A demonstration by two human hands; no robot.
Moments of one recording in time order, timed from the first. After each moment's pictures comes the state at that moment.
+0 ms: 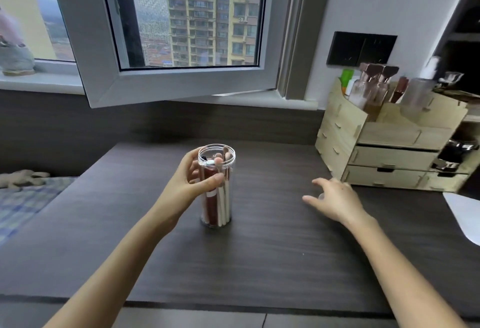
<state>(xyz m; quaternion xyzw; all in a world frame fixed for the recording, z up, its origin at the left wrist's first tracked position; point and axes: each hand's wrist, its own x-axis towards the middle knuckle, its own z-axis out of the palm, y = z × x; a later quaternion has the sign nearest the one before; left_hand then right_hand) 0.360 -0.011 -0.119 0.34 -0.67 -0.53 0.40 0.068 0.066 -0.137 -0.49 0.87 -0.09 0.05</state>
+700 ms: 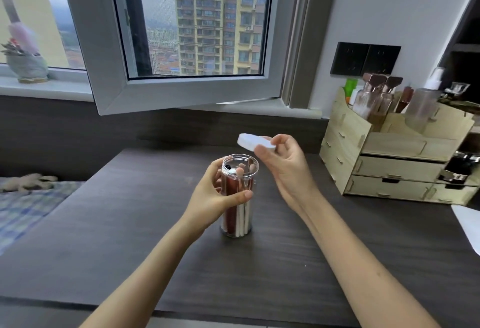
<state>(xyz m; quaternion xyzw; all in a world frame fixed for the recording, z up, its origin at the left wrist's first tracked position) 0.322 -0.006 -0.129 0.34 -0.69 -0.48 0.43 0.169 0.036 -0.072 -0.45 0.42 -0.68 0.40</state>
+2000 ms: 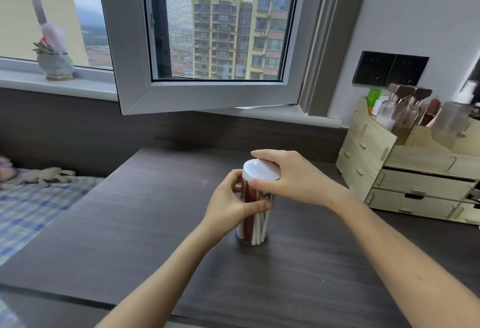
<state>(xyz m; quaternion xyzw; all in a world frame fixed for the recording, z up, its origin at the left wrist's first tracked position) 0.320 -0.012 -0.135 0.36 -0.68 -0.46 0.44 0.177 0.032 -0.045 -0.76 0.60 -0.24 0.09</state>
